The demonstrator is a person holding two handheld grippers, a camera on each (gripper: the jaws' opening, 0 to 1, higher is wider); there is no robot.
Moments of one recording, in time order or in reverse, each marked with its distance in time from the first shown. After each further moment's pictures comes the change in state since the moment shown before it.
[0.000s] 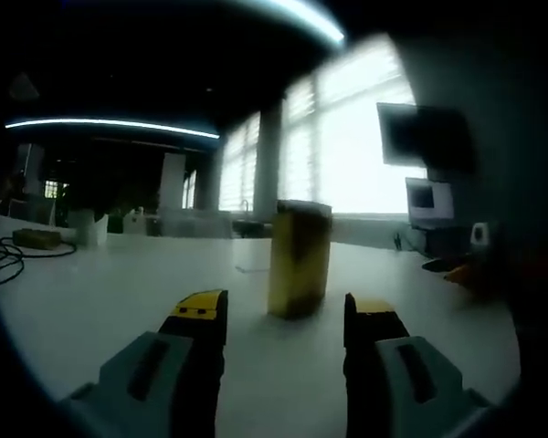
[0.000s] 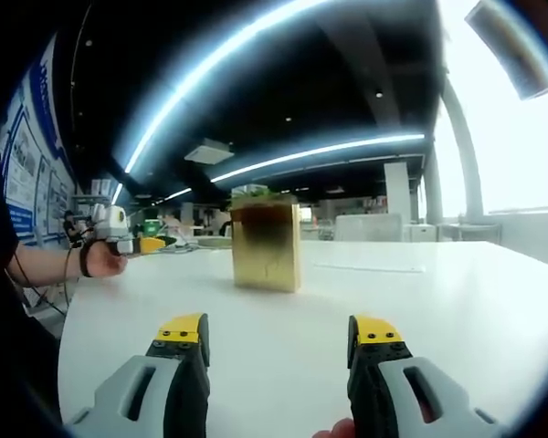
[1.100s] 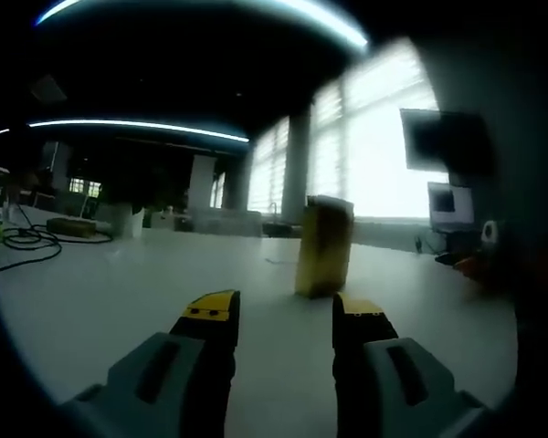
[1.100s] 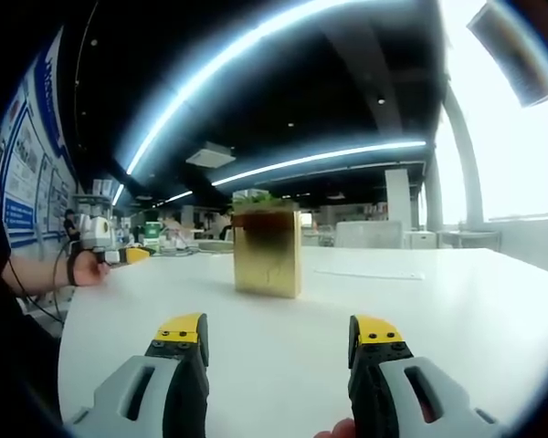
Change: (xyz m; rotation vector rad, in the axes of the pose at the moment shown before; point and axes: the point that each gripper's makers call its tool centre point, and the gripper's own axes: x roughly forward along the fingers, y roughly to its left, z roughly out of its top) left arm -0.061 0.013 -0.012 -0.009 -0.018 0.129; right arm -0.002 0.004 0.007 -0.020 -0.026 0.002
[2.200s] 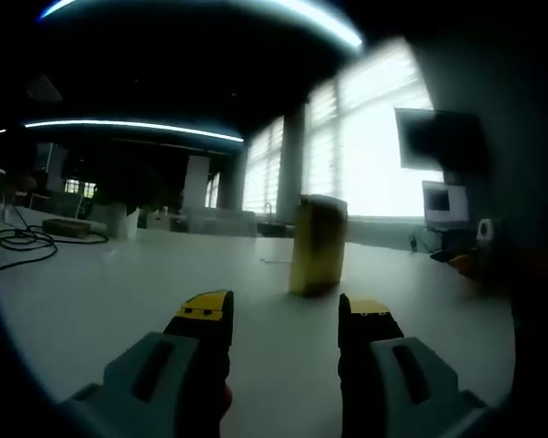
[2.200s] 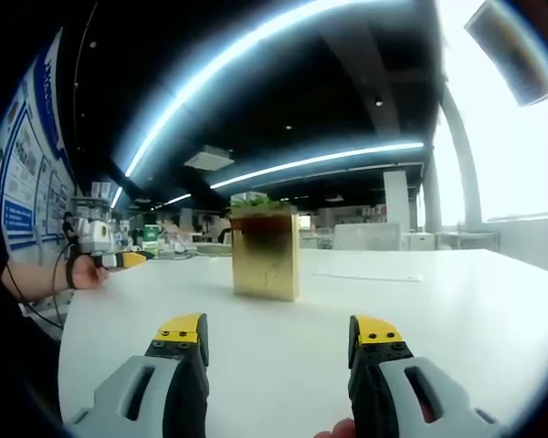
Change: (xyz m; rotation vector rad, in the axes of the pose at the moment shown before) left arm -0.001 -0.004 -0.002 -0.004 0.004 -0.021; right arm -0.002 -0.002 0.003 0.005 -0.015 -0.005
